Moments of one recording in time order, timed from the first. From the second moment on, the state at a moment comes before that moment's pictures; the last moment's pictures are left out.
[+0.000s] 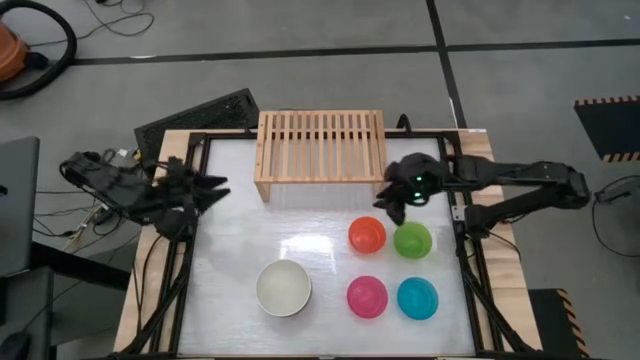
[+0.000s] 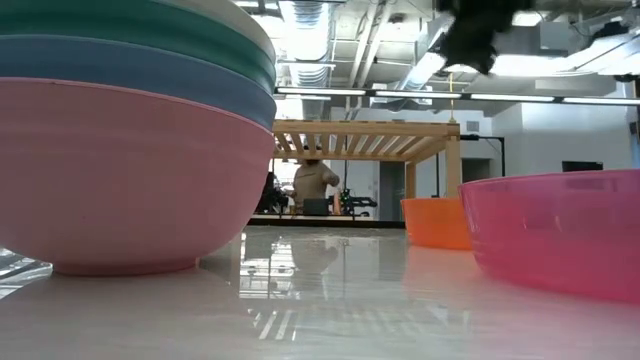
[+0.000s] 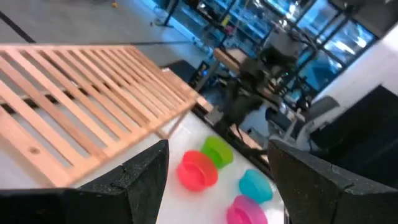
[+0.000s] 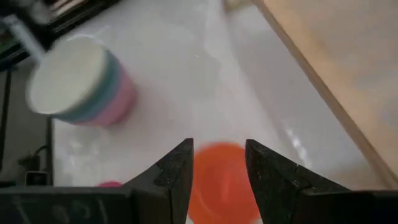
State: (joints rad) left arm -0.50 0.55 0.94 -0.58 -0.83 -0.77; right arm -0.07 1.15 1.09 -0.68 -0.05 0.38
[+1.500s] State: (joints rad) left arm -0.50 0.46 1.00 -0.69 -0.74 -0.69; right arm 0.28 2.24 2.09 -0.86 0.25 0.62
